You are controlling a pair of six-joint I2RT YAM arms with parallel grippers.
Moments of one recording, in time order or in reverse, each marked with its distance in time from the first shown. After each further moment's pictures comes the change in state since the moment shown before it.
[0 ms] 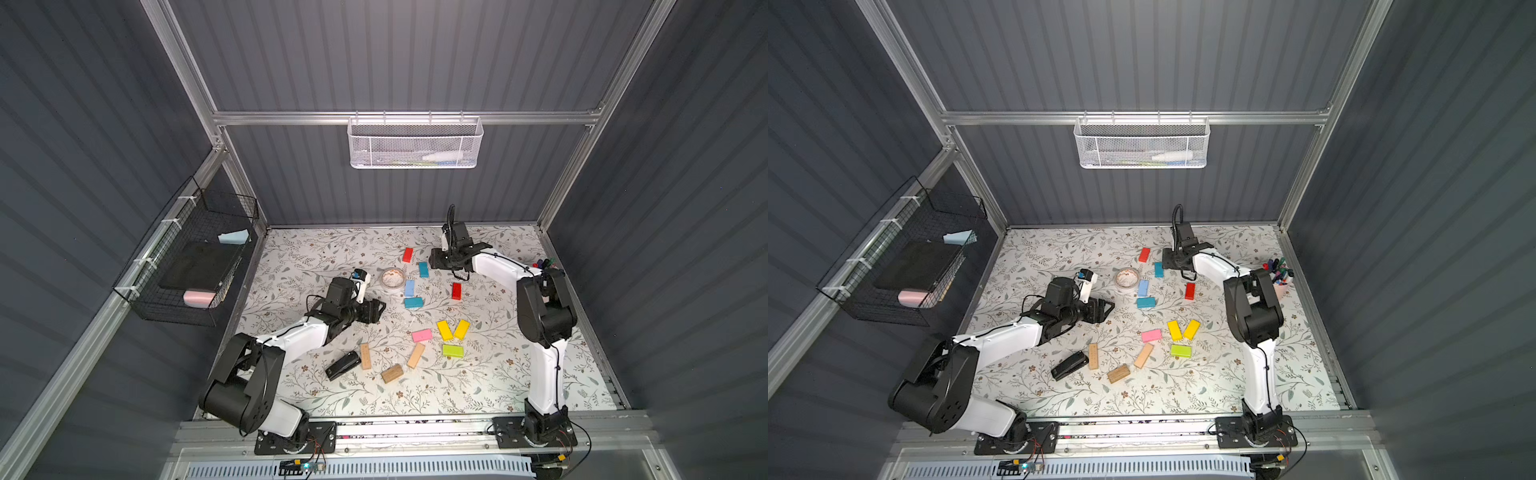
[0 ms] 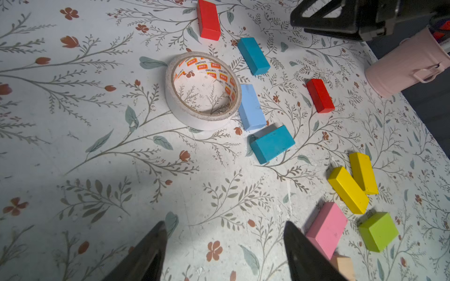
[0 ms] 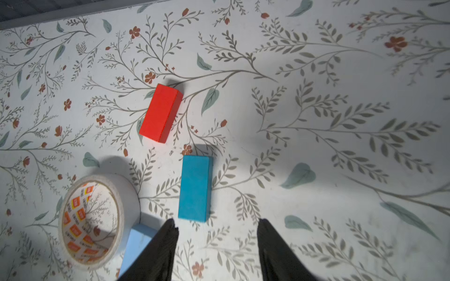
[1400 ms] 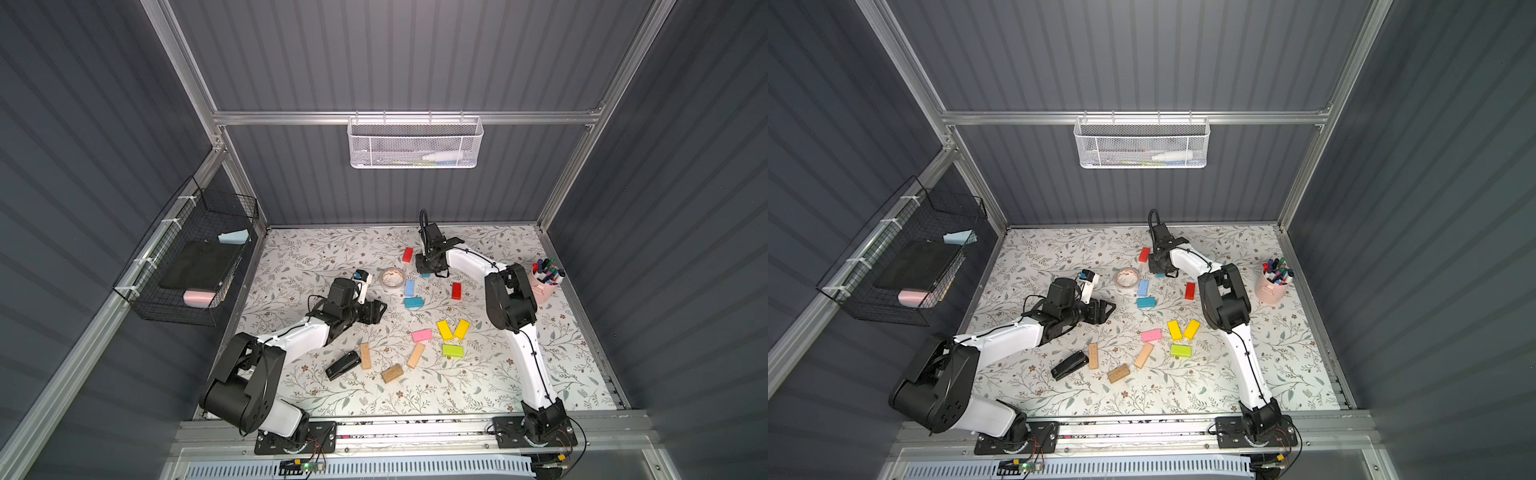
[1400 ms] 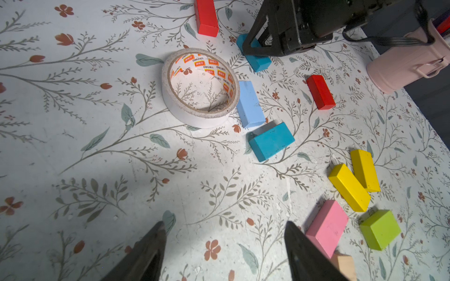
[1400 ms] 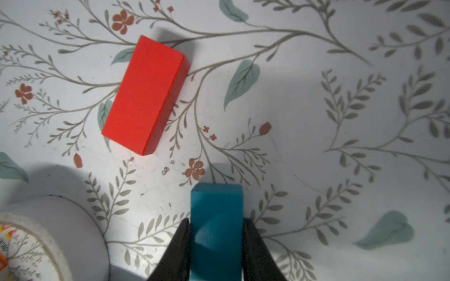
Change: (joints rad) left arm -0.012 0.000 0.000 -0.003 -0.014 0.003; right arm 0.078 0.278 0.351 -0.251 0.117 -0.067
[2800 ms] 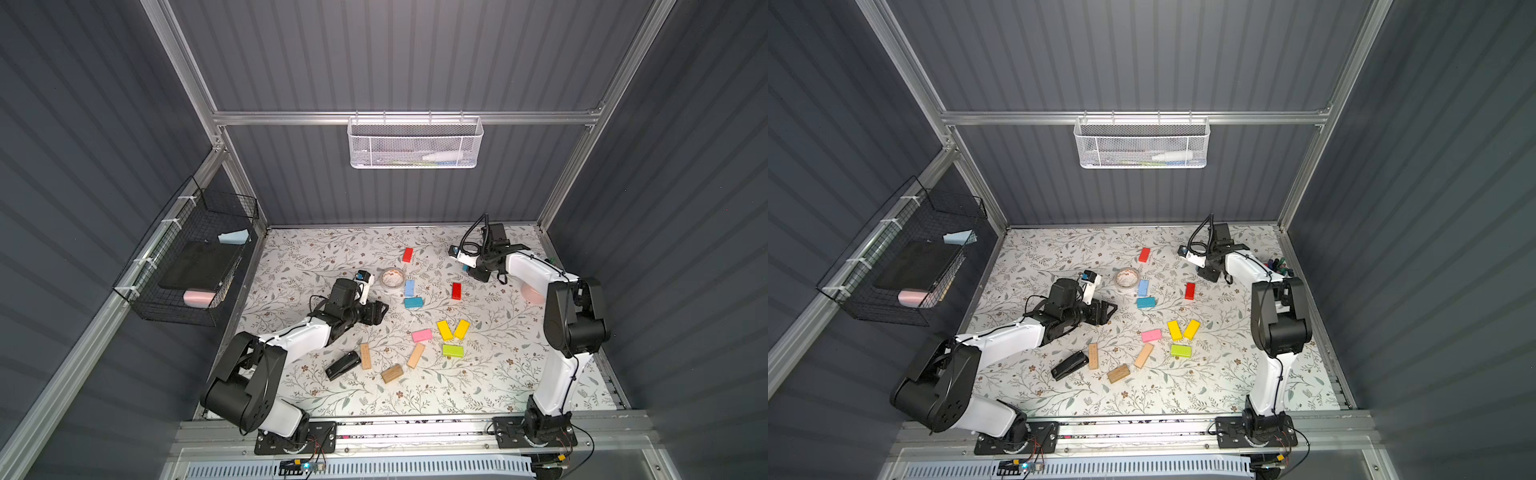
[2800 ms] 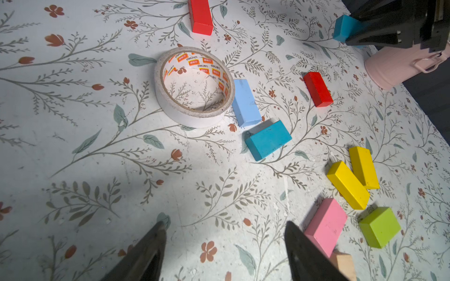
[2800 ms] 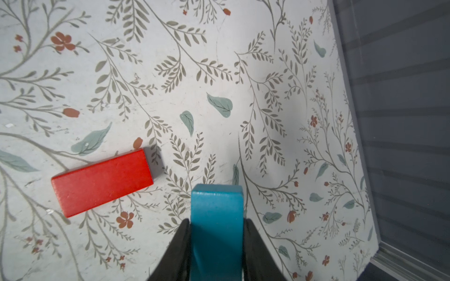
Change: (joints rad) left arm -0.014 0.008 0.000 0.008 -0.003 0.008; right arm -0.286 -0.476 -0.560 0.151 -0.146 -1.310
